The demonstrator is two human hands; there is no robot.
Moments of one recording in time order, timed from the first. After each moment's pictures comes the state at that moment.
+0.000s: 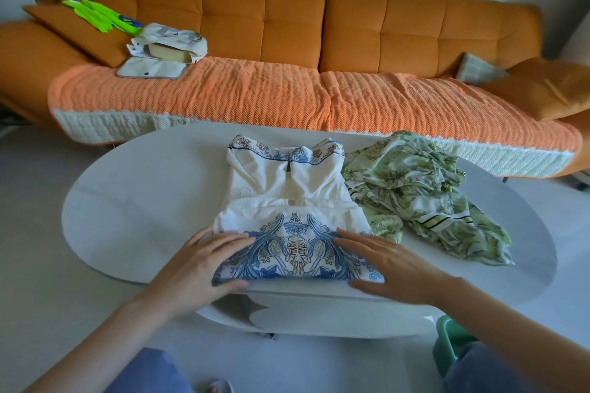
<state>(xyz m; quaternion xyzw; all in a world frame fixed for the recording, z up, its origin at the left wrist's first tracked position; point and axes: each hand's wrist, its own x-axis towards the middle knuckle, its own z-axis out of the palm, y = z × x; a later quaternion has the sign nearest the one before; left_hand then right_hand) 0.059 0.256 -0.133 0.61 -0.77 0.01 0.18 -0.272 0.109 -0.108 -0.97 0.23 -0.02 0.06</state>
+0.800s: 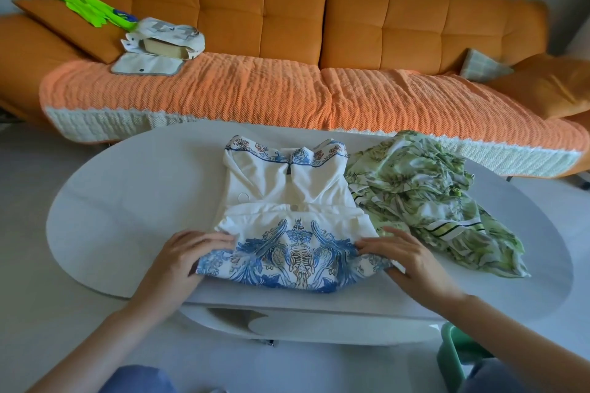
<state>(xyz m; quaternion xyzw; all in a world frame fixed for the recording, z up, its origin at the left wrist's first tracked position) 0.081 0.243 -0.145 0.63 -0.72 -0.02 0.31 -0.288 0.087 -0.128 -0.94 0.24 -0.25 0.07</state>
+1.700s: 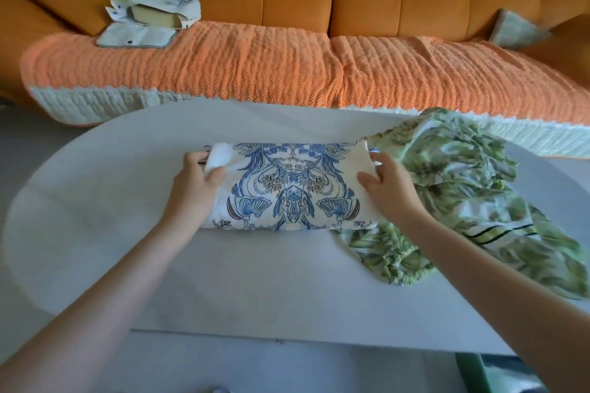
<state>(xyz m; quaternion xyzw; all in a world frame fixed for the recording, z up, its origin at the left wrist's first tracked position) 0.082 0.118 -0.112 0.81 -0.38 -0.16 0.41 -0.178 0.006 -0.101 -0.71 0.54 -0.30 0.35</state>
